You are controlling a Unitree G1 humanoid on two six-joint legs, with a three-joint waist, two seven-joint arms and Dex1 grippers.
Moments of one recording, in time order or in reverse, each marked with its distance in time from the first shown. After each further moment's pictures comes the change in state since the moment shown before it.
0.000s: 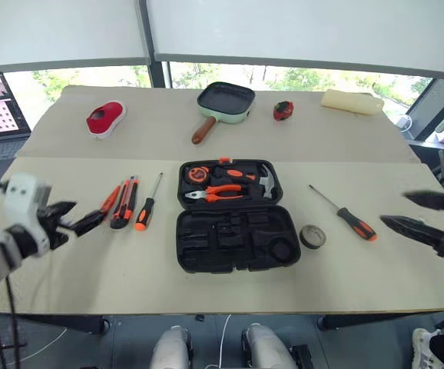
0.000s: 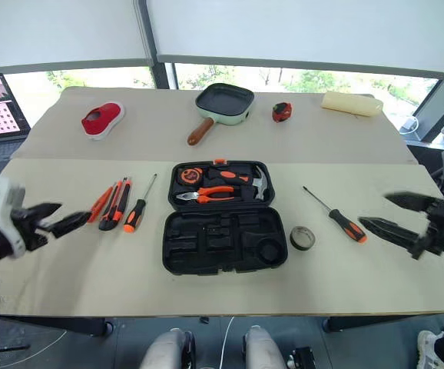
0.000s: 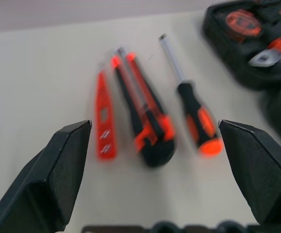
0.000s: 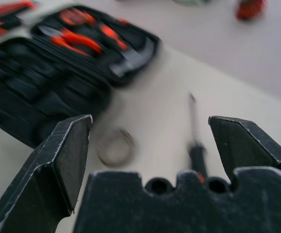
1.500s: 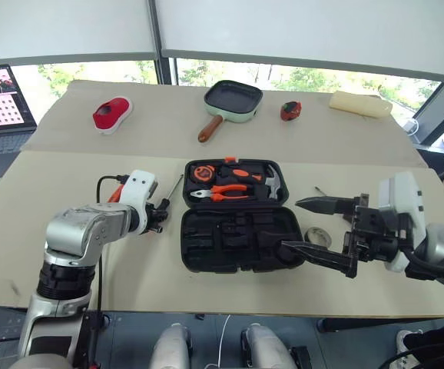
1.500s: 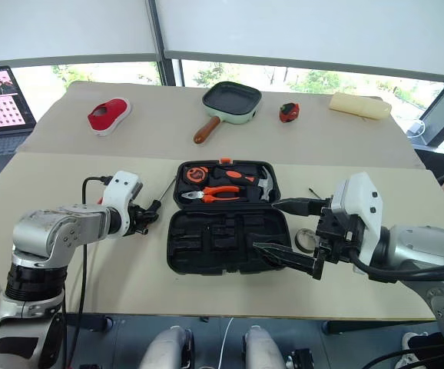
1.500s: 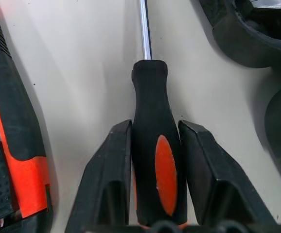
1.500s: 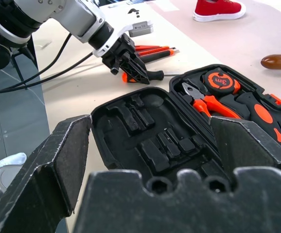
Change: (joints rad) left arm -0.338 -0.327 -0.438 0.122 0.279 0.224 0.184; right arm -0.082 0.107 0.273 -0.342 0.191 0.042 -0.210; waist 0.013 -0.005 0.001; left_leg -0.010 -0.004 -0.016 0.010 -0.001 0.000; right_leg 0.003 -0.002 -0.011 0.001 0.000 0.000
